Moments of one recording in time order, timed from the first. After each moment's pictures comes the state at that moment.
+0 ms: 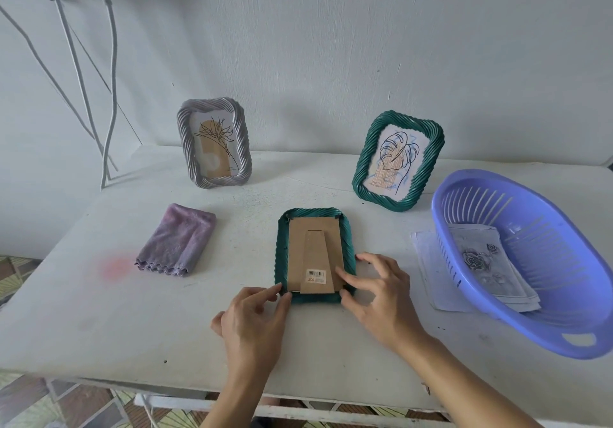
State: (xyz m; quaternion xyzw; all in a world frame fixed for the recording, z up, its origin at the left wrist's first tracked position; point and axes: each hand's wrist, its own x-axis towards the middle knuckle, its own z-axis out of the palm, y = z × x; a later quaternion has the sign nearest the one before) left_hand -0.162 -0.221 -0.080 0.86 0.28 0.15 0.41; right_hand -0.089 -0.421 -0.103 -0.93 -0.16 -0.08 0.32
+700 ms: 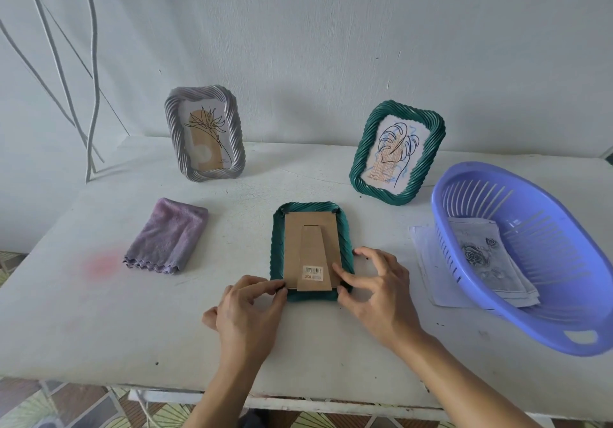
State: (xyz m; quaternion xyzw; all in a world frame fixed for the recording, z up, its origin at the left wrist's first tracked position) left_hand -0.153 -0.215 -0.077 0.89 0.25 0.12 0.37; right_hand -0.089 -0.422 -0.102 -0.94 -0.15 -0.08 0.30
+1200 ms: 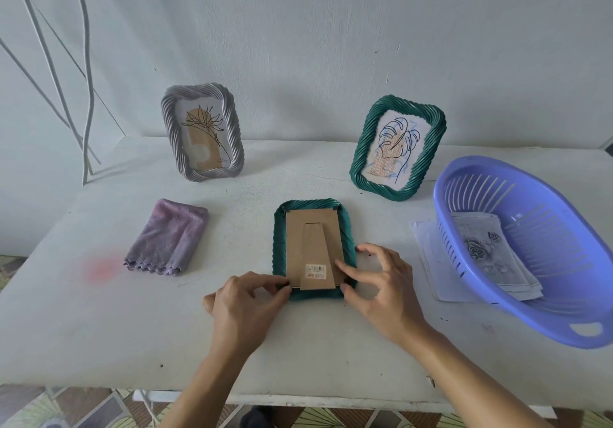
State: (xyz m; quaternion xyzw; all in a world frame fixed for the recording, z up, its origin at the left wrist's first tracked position) left_hand -0.144 -0.196 -0.065 0.90 0.19 0.07 0.39; right_hand -0.088 -0.424 -0.100 -0.93 -0.15 -0.05 0.33
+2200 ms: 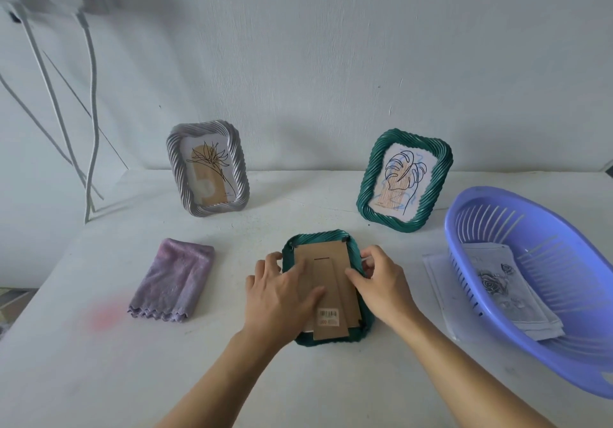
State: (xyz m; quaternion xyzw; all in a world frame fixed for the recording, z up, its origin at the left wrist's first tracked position) left_hand -0.070 -0.198 -0.046 0.98 0.03 -0.06 0.17; right_hand -0.023 -0.383 -0.065 -0.92 0.04 0.05 0.38
